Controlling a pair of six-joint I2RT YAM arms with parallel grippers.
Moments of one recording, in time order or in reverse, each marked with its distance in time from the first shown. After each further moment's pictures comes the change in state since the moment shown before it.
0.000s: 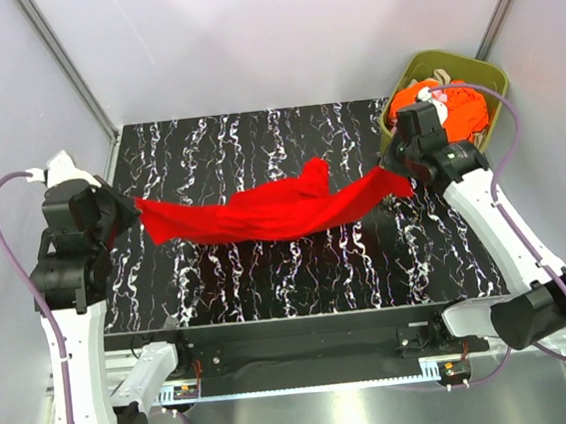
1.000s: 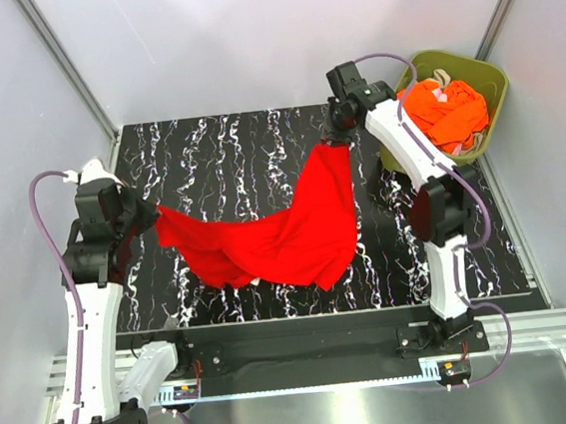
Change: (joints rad) left arm 0.000 0.033 -0.217 0.150 0.070 -0.029; right arm 0.047 0.840 0.806 -0.188 -0.218 -0.081
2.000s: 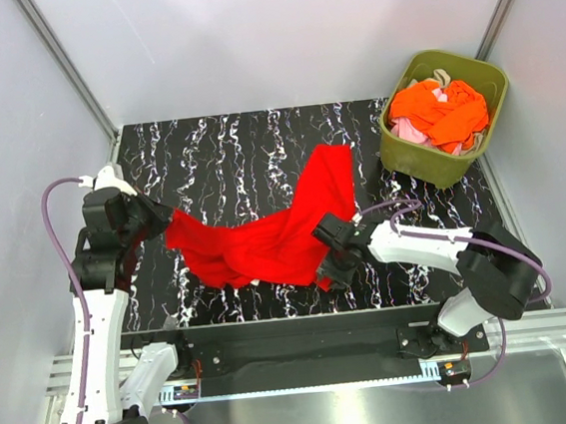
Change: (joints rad) left arm 0.000 -0.057 -0.130 0.104 0.177 -0.019; right arm 0.503 -0.631 -1.337 0.367 0.018 0.870
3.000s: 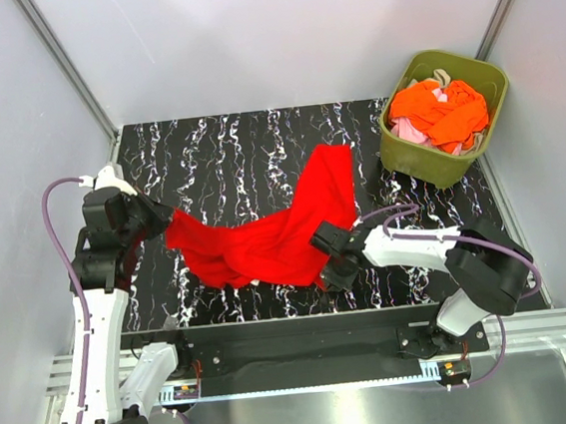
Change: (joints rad) left arm 0.000 0.003 0.000 0.000 0.005 -0.002; right arm 0.035 0.048 -0.032 0.019 0.056 0.046
